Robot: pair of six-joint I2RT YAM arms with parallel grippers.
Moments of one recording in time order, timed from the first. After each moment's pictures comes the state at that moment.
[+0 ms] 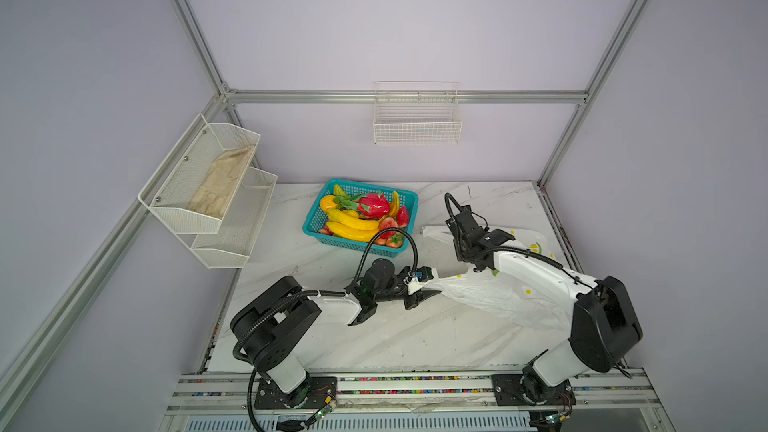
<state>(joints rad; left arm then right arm) -0.79 1.62 0.56 0.82 0.50 0.27 0.54 1.48 1.14 -0.61 0.53 0.30</state>
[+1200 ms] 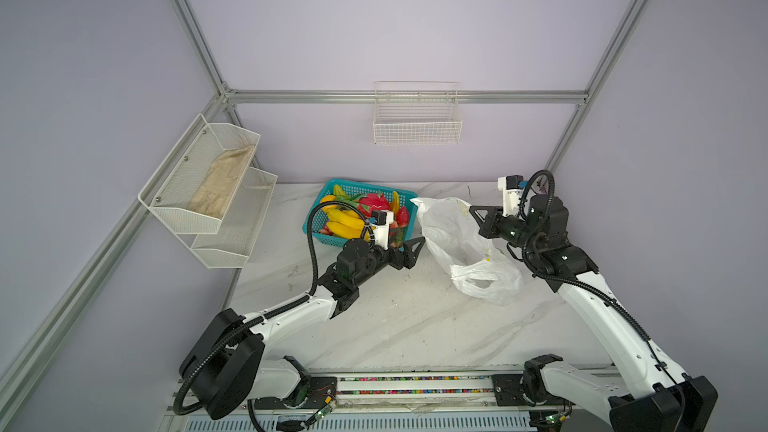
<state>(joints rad) -0.67 1.36 0.72 0.57 0.17 -0.46 0.28 1.10 1.04 -0.23 -0.39 0.43</state>
